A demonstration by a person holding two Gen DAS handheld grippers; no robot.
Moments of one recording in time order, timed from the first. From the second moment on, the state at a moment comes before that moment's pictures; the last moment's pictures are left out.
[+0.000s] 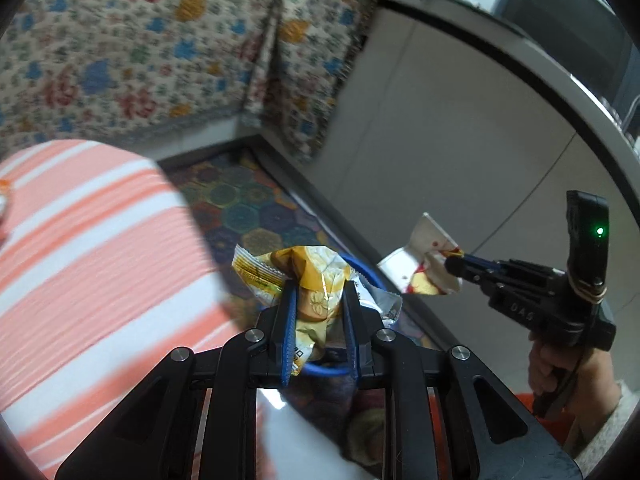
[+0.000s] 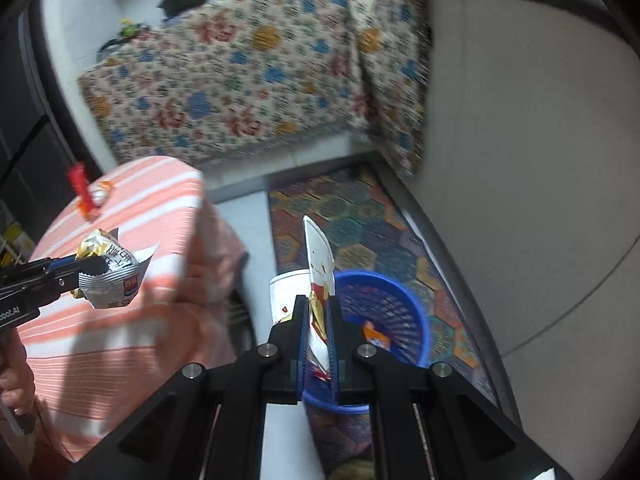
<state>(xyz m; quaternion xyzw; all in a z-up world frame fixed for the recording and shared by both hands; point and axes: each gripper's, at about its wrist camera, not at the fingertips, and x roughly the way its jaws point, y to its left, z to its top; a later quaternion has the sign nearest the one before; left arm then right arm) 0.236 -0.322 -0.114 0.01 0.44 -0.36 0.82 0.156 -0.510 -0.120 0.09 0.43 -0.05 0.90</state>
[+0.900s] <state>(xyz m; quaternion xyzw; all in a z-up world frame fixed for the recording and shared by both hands) 0.285 -0.429 -0.237 0.04 0.51 -0.34 0.79 0.211 -0.618 -0.253 0.19 0.53 -0.06 0.83</state>
